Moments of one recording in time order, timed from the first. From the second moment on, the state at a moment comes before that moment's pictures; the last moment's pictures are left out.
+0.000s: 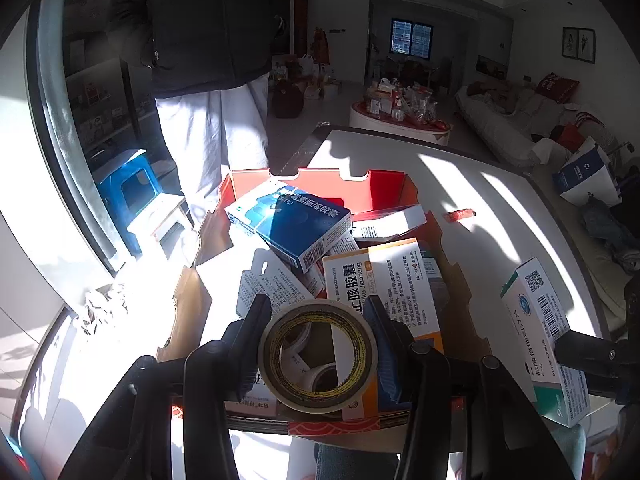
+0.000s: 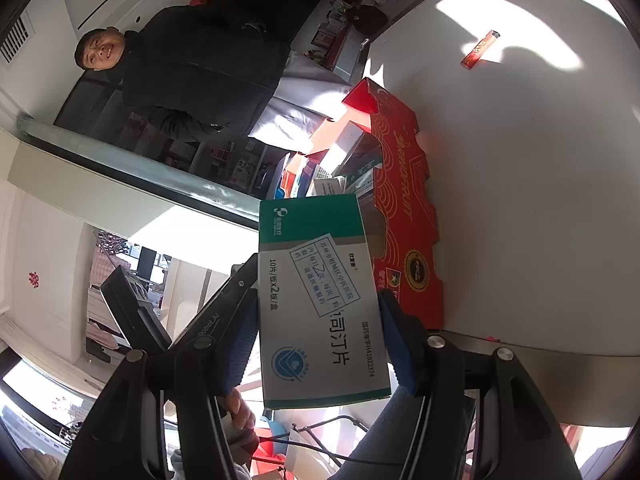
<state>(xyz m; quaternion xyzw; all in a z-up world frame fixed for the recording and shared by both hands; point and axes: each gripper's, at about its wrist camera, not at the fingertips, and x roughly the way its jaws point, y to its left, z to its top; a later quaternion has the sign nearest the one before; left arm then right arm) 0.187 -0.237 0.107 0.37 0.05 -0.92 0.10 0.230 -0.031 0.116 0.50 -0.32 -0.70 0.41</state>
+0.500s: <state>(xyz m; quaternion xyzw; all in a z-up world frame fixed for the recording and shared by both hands) 0.185 -0.231 0.111 0.36 0.02 -0.93 0.12 0.220 -0.030 0.118 0.49 -0.33 -0.69 0.41</state>
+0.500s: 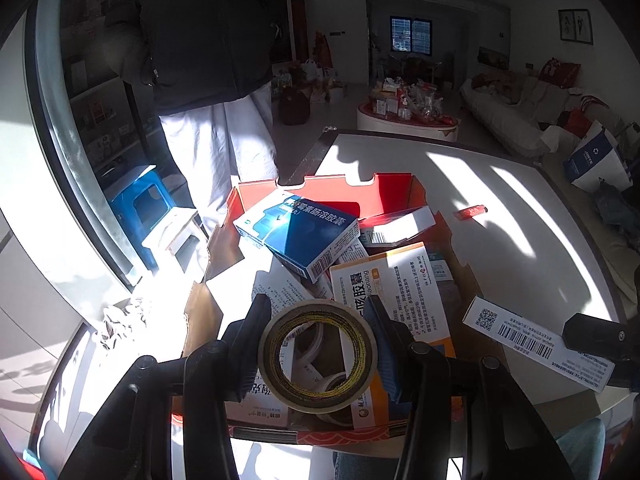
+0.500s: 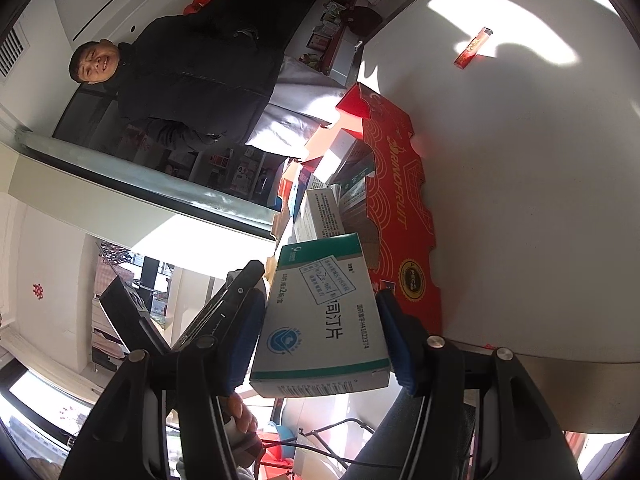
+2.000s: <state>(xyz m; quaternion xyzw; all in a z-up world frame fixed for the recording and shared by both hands) 0.101 -0.160 0.154 0.26 0.54 -0.66 -0.46 0.058 0.130 0.041 0.45 0.01 -0.89 0.00</state>
